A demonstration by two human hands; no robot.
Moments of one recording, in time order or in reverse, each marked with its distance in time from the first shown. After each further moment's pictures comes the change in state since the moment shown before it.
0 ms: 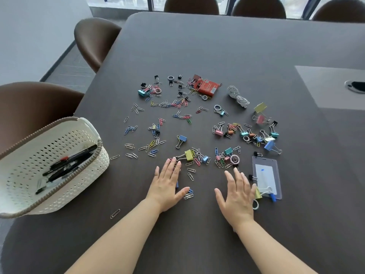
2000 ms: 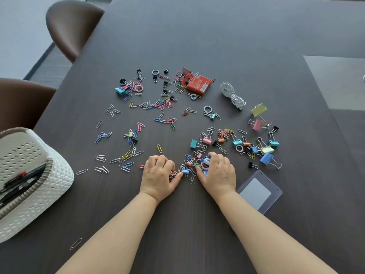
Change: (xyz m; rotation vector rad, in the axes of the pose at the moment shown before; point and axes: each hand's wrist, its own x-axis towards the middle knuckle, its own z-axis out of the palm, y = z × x) left_hand 0.097 0.022 0.004 0.032 0.530 -0.010; right_hand 0.132 -0.001 0.009 -0.047 -0.048 -0.098
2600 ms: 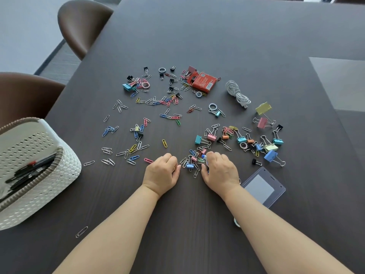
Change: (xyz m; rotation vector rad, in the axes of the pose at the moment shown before) left_hand -0.006 0.000 -0.011 -0.148 0.079 0.079; right_hand -0.004 0.001 0.001 -0.047 0.197 -0.317
